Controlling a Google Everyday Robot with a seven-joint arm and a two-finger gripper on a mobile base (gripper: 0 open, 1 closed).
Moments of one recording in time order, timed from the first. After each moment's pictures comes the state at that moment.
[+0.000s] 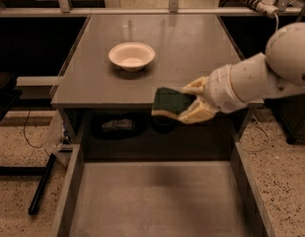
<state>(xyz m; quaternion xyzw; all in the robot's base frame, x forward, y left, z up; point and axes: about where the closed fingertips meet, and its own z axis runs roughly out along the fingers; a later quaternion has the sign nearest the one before) 0.525 -0.107 0.848 -0.63 0.68 0.10 0.37</state>
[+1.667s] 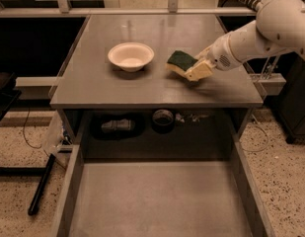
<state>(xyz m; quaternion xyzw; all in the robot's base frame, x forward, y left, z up) 0.683 -0.151 0.860 -0.49 0.78 0.12 0.38</state>
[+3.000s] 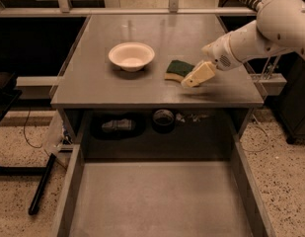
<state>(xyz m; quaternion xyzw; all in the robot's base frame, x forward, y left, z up) 0.683 -0.151 0.860 -0.49 0.78 0.12 0.38</state>
